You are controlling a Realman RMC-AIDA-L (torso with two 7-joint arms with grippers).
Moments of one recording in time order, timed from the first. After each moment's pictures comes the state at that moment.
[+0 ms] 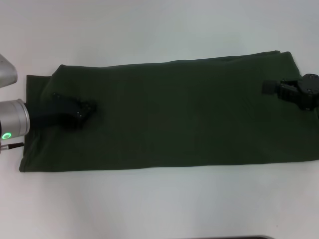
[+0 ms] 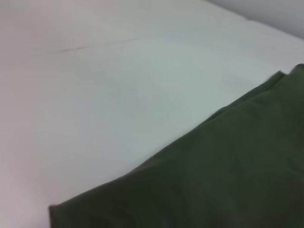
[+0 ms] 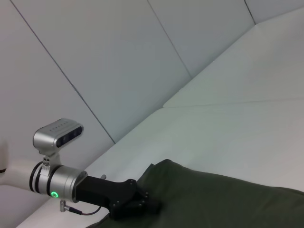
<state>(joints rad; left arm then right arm) -0.47 -2.16 0.72 0.65 2.16 1.18 -1.43 0.44 1.99 -0.42 -0.59 -2.14 -1.75 1.56</state>
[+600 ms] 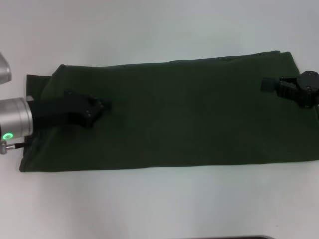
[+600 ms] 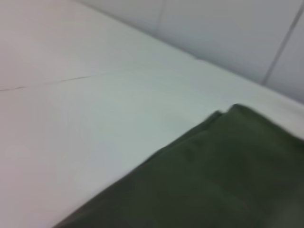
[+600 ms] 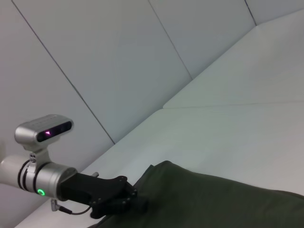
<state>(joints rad) -0.47 -2.16 0.71 0.66 2.10 1.38 -1.41 0.45 1.99 -0.42 -0.60 -2.14 -1.75 1.56</state>
